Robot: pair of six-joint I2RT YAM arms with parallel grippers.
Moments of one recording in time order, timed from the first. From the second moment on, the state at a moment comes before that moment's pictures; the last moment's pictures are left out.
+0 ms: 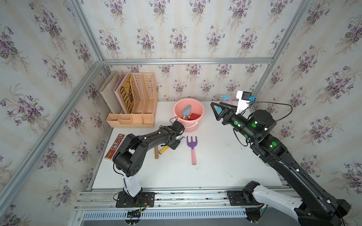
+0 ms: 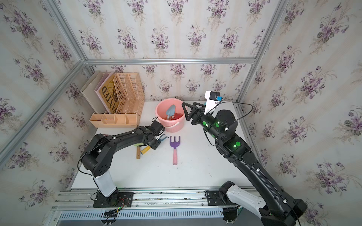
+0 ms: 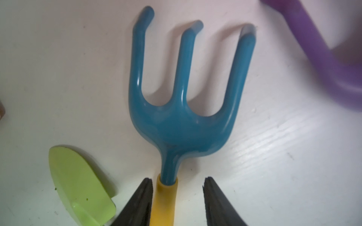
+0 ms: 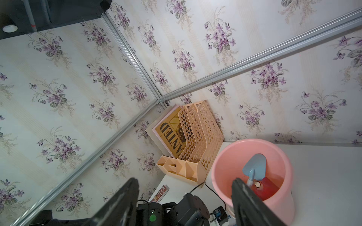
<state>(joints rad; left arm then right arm) -0.59 1.83 1.17 -0.64 -0.20 0.05 0.61 0.99 1.17 -0.12 -0.06 0.55</state>
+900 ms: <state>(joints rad) -0.59 1.76 1.16 -0.70 -0.20 -0.01 0.61 0.96 1.15 -0.14 -0.04 0.55</state>
